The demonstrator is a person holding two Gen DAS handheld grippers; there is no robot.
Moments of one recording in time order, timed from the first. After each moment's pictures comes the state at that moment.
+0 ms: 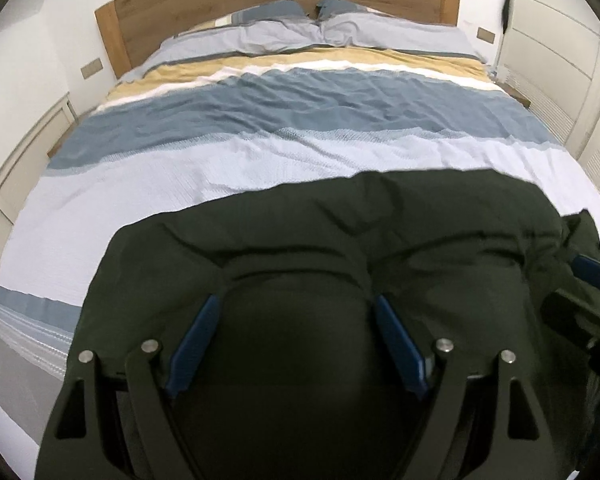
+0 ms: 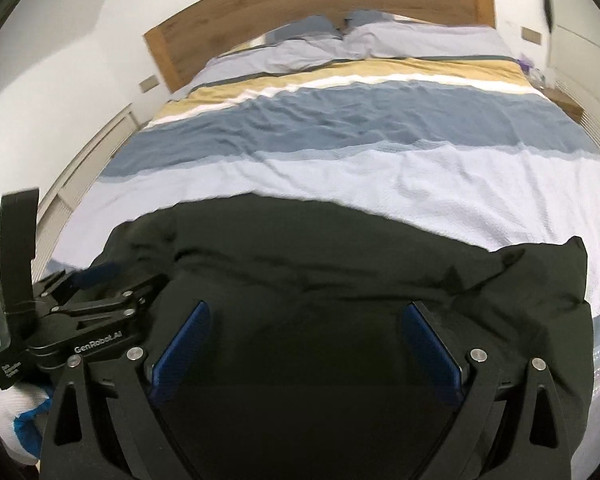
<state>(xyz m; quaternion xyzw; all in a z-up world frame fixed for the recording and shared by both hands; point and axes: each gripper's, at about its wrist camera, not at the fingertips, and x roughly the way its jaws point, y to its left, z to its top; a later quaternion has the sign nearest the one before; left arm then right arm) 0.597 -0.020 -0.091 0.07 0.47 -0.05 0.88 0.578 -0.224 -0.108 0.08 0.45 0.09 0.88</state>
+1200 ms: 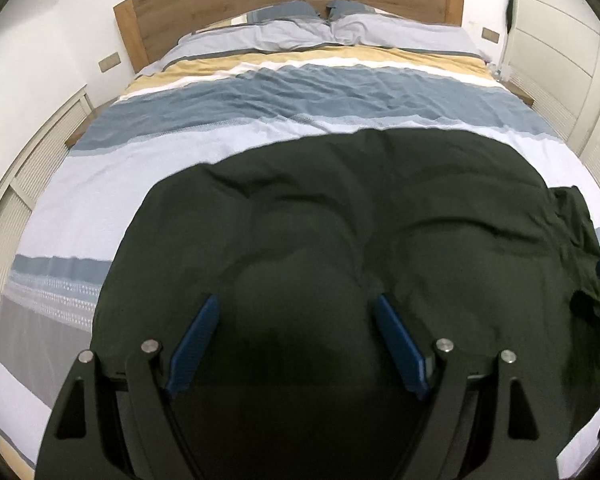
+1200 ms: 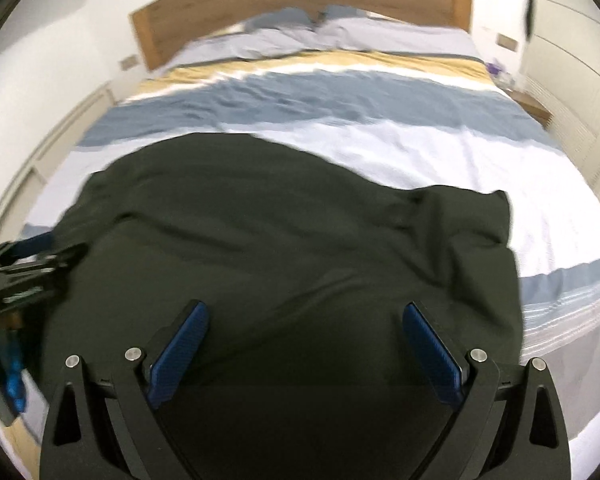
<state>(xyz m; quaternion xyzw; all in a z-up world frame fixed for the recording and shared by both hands) 0.522 -0.003 -0.077 0.06 0.47 -0.03 0.88 0.512 -0.262 -0.106 0.03 0.47 0.05 0.88</state>
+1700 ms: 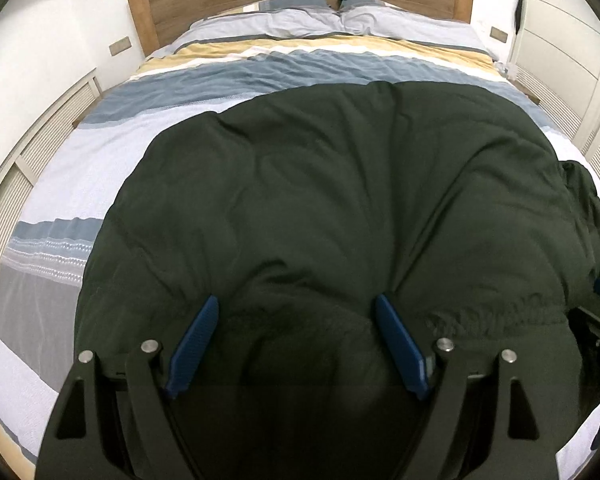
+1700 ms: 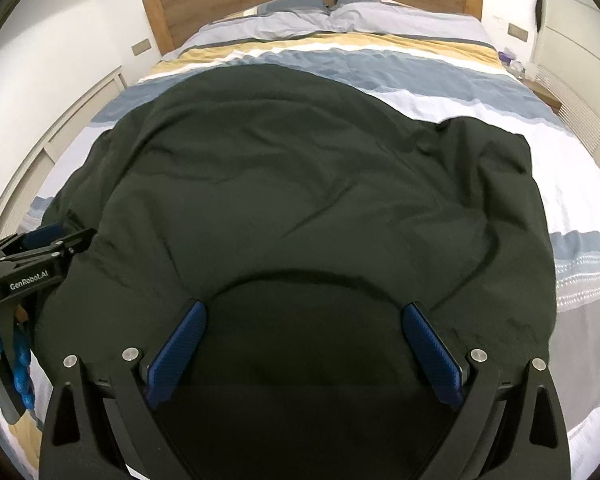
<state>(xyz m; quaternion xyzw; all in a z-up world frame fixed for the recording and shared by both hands) 0.484 0.003 -0.101 0.05 0.48 -0.01 0.88 0.485 -0.262 -0.138 0.03 0.49 0.05 0.87</state>
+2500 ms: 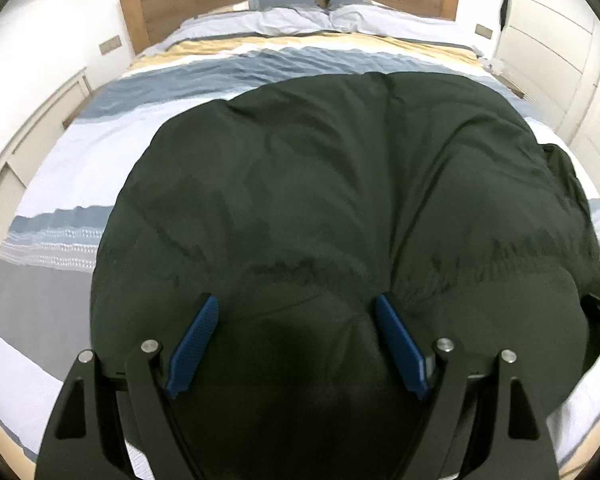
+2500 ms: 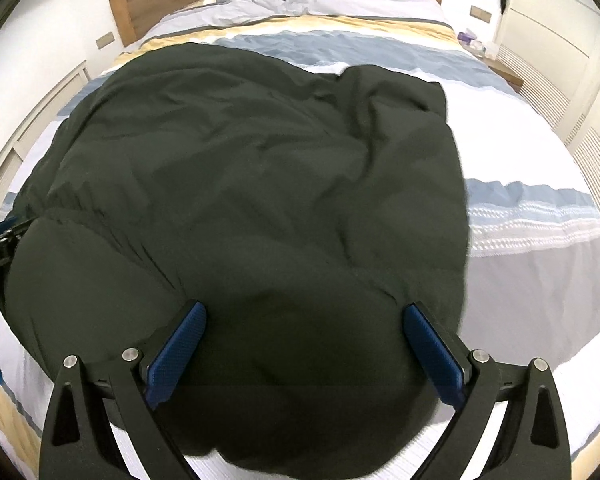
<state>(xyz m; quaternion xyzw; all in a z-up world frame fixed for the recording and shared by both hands) 0.448 0.029 -0.091 0.04 0.49 -0.05 0.87 0.440 -0.311 -0.141 0.02 0.52 -0.01 0.86</state>
